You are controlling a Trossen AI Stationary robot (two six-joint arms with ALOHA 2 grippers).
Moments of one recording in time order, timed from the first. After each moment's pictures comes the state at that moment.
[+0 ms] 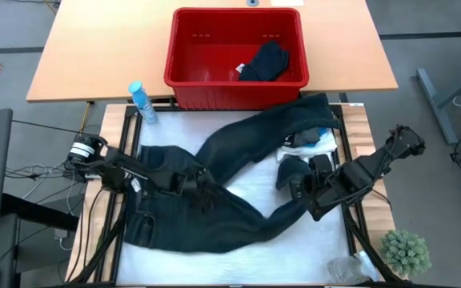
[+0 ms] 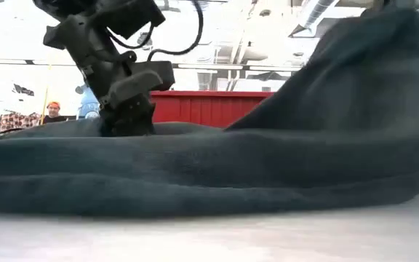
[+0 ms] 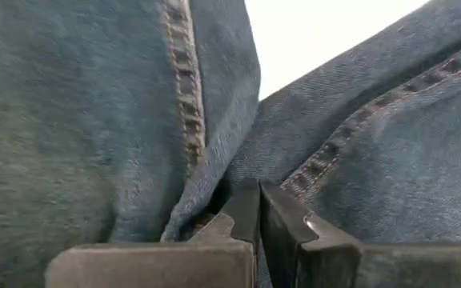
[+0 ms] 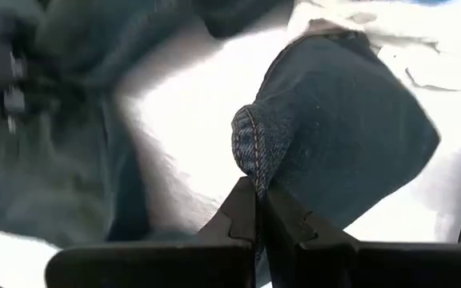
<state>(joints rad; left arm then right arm) -0.19 1.64 0.82 -0.13 -0.31 -0.59 0.58 1.36 1.48 -1.57 0.47 1.90</state>
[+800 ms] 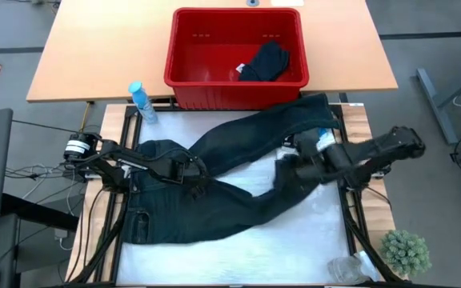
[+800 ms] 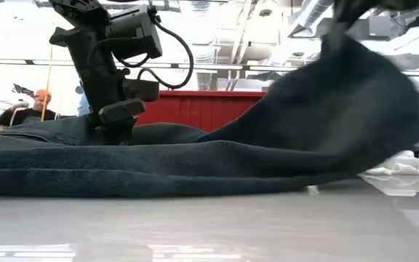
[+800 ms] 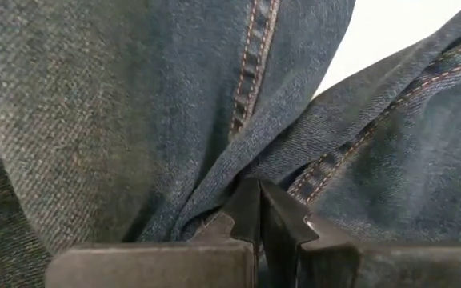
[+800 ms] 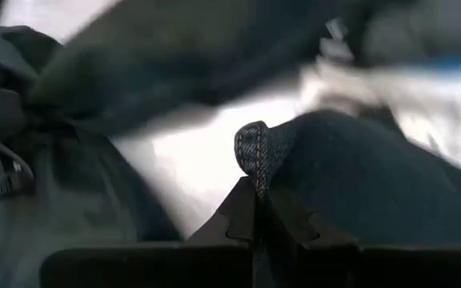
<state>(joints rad) -0.05 1.59 0.82 -0.48 -0.34 -0.57 0.32 1.36 1.42 -1.37 0.56 1.67</state>
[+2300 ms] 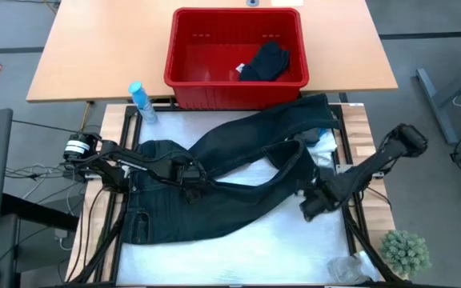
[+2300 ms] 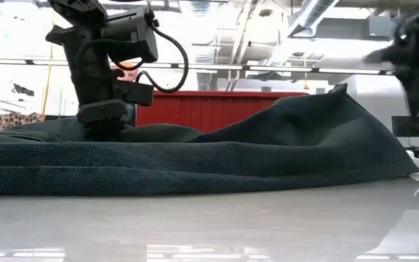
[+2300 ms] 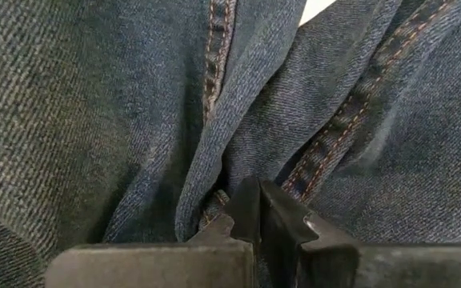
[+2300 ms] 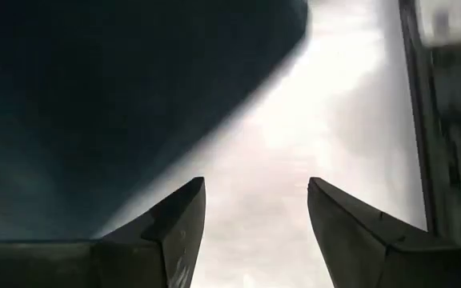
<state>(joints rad) -0.07 1.59 0.82 -0.56 -0.24 -0.49 0.54 1.30 0.88 -1.28 0.26 2.30</state>
